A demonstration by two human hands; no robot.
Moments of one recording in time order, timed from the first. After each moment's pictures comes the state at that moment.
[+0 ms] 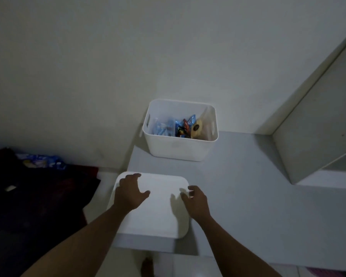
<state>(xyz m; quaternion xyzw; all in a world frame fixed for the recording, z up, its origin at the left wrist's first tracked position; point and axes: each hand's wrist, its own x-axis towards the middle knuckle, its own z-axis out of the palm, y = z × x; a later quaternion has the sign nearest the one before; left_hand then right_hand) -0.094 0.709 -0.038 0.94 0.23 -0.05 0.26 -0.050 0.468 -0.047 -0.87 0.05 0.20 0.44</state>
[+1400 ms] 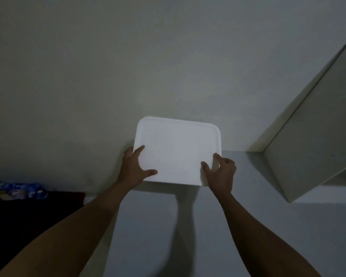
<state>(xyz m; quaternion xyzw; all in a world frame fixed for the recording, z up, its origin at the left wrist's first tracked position) 0.046 0.747 0.049 0.90 0.13 0.08 0.41 0.090 0.461 0.043 -0.90 0.09 -0.11 0.42</state>
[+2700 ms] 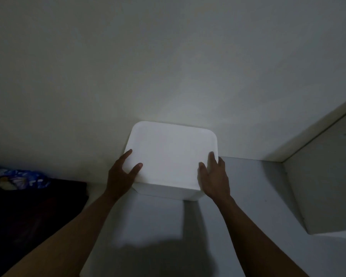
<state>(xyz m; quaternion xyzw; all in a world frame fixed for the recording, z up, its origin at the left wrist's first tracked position) 0.126 0.742 -0.005 0.86 0.23 0.14 0.43 0.206 0.456 0.008 -0.93 -0.02 0.05 0.36</state>
